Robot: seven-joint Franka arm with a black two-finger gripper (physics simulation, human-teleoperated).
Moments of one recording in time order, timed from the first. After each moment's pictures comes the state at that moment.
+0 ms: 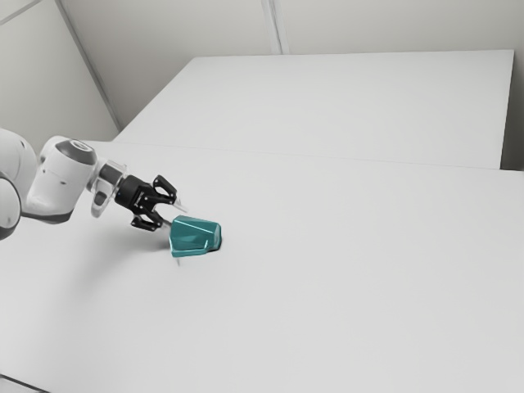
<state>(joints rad) 0.36 0.39 0.07 -1.90 -0.90 1.81 -2.90</state>
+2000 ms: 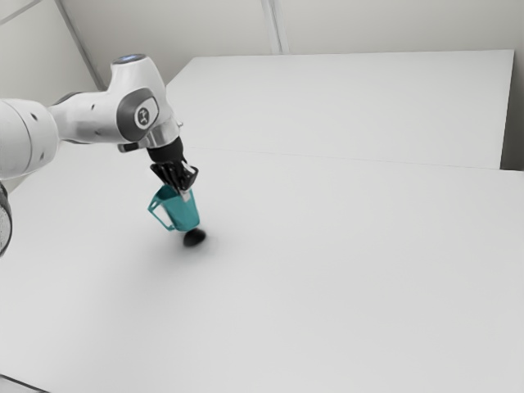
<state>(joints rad) 0.06 0.21 0.00 -1.83 0.01 1.99 -2.90</state>
